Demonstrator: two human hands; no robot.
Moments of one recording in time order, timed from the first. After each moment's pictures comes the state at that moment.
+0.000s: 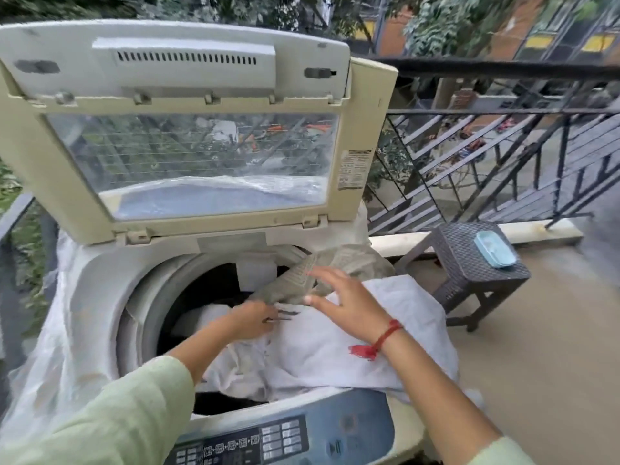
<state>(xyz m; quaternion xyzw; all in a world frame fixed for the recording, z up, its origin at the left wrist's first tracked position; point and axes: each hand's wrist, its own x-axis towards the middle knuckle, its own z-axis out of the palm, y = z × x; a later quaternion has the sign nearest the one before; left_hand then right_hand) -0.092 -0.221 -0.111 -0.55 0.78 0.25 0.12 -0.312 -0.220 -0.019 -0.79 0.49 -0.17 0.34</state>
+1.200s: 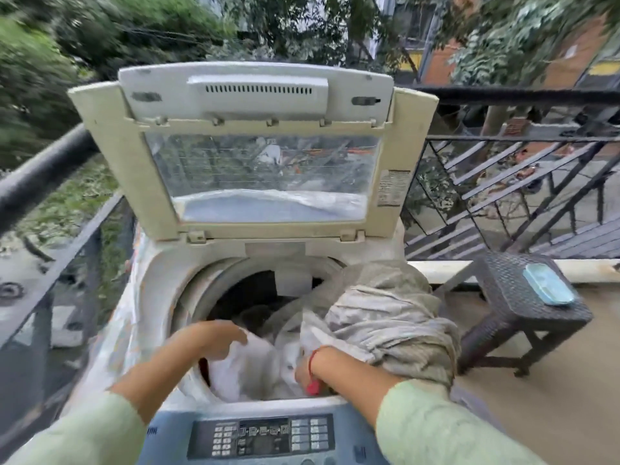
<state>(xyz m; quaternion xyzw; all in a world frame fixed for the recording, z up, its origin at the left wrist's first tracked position) 0.000 -0.156 -0.069 -0.63 0.69 0.24 0.27 -0.207 -0.173 -0.056 -0.85 0.30 0.39 0.21</state>
